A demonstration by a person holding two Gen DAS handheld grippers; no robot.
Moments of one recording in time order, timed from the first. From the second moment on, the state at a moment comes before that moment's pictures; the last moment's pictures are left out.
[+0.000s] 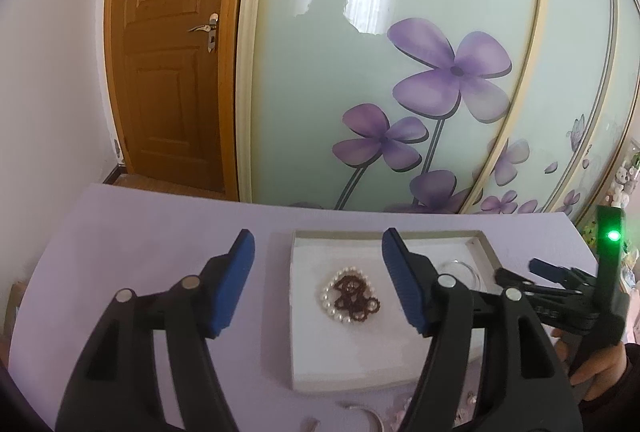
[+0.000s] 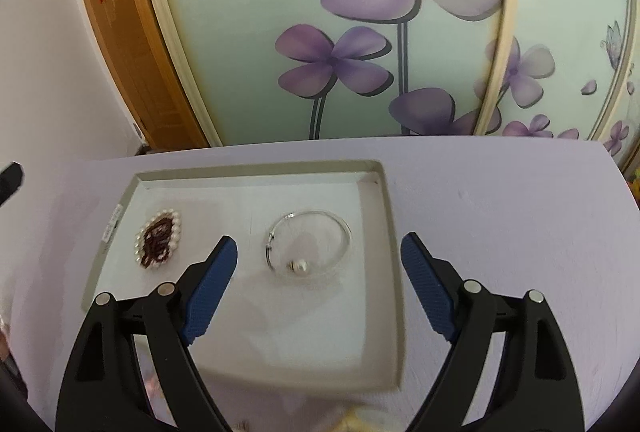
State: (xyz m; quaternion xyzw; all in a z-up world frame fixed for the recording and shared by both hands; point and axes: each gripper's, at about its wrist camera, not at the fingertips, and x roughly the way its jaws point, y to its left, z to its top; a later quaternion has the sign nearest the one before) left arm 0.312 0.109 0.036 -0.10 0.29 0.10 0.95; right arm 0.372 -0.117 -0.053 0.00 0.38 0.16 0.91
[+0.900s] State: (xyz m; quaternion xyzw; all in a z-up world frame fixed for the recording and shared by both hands) left arm 0.172 0.096 -0.027 -0.10 0.33 0.09 0.93; right arm 0.205 -0.191 -0.092 -0.02 0.38 0.15 0.92
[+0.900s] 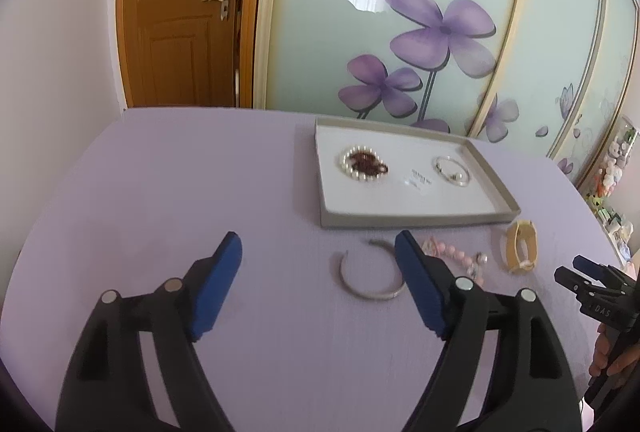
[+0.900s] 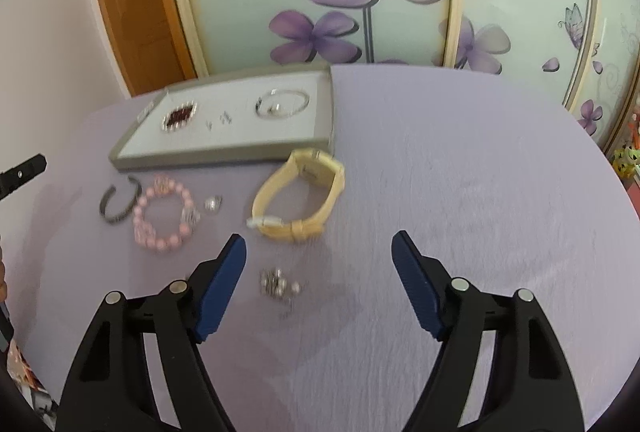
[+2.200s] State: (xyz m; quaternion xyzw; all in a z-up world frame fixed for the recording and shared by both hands) left arm 0.181 0.061 -0.077 -0.06 0.39 0.06 0.92; right arm 0.206 -0.155 -0.127 -0.07 0.41 0.17 0.90
